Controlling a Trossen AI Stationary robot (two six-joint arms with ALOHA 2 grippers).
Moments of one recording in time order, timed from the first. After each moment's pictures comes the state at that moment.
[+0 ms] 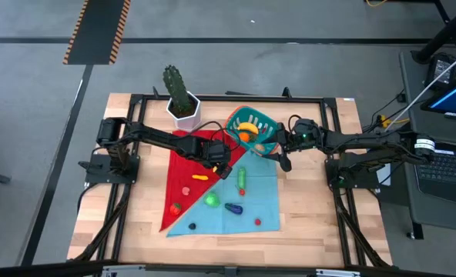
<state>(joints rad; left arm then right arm) 0.02 1.82 1.18 -0.56 -0.15 -0.88 -0.33 1.14 0.39 0.32 -0.33 -0.09</state>
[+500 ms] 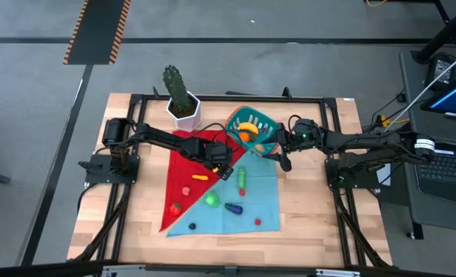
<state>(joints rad) 0.03 1.86 1.18 -0.53 -0.14 -0.88 -0.33 1.14 0.39 0.32 -0.33 -0.09</state>
